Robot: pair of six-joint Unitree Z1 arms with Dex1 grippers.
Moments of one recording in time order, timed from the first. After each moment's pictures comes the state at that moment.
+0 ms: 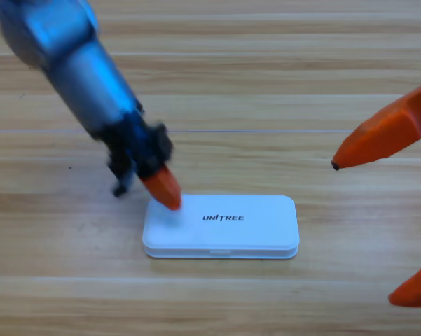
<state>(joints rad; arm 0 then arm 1) -0.57 2.02 -1.49 0.90 -0.51 0.88 0.94 1.33 -1.25 0.71 0.57 -0.51</state>
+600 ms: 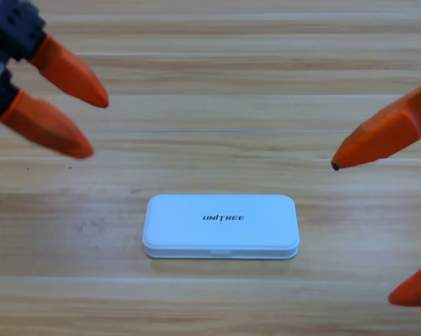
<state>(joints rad) -0.58 1.49 -1.48 1.07 -0.54 0.84 0.94 1.33 -1.25 0.71 0.57 -0.51</state>
